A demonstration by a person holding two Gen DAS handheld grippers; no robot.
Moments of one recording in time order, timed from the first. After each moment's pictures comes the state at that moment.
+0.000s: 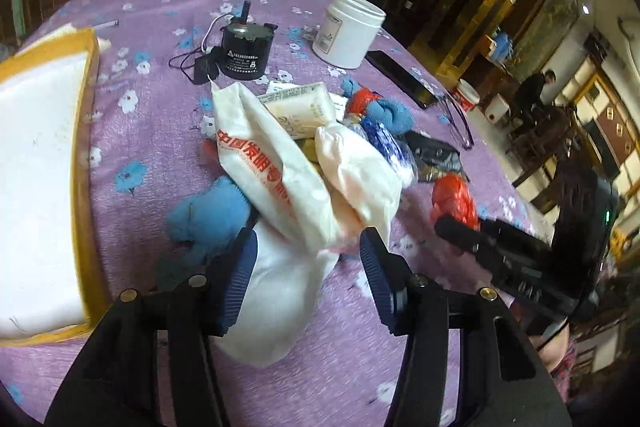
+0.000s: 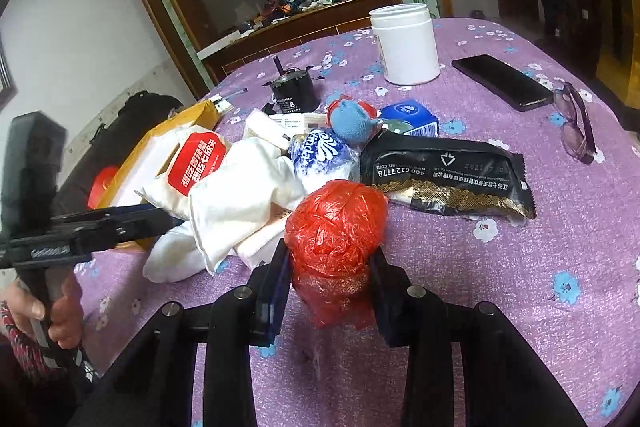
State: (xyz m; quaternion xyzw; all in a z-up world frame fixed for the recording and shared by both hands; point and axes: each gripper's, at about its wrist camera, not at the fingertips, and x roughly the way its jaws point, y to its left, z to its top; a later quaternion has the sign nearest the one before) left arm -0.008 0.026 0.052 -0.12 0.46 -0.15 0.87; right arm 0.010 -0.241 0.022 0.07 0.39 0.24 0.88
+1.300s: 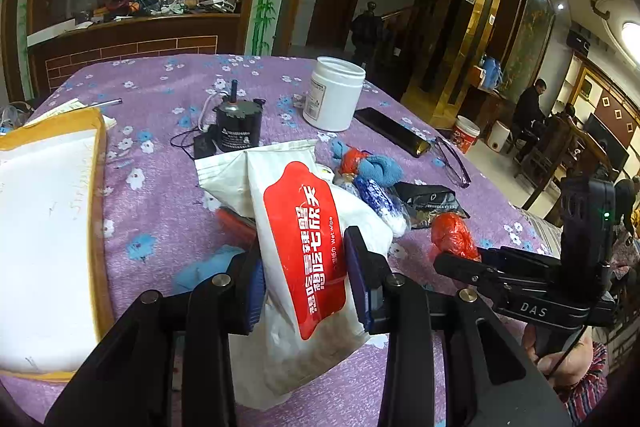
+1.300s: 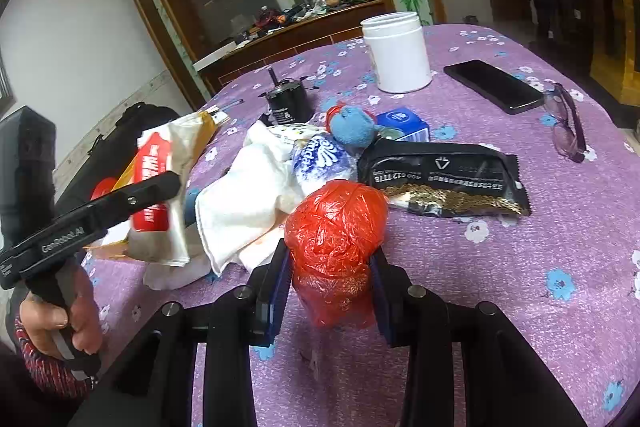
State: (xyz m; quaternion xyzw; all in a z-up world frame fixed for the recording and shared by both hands) left arm -0.023 0.016 0.074 -0.07 0.34 -0.15 0.93; right arm 0.005 -0.245 0.023 0.08 0.38 0.23 0.89
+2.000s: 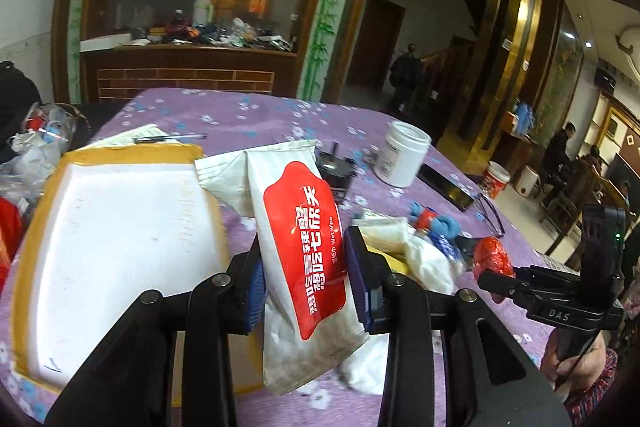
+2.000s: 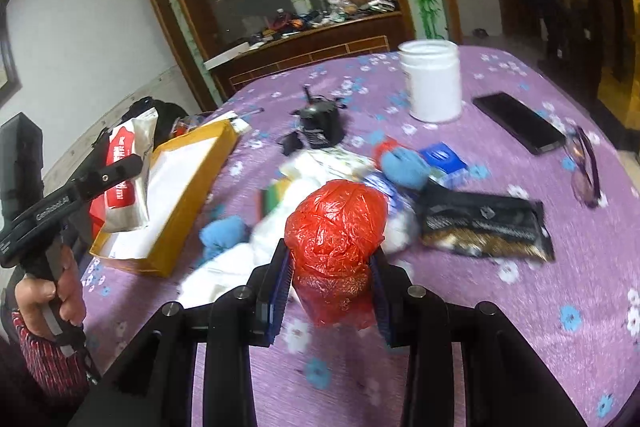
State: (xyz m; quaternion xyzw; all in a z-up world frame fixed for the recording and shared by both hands) left arm -0.036 0.114 0.105 -0.10 0.29 -0.07 0.95; right arm 0.006 -0.196 0.062 0.04 0.37 0.25 0.89
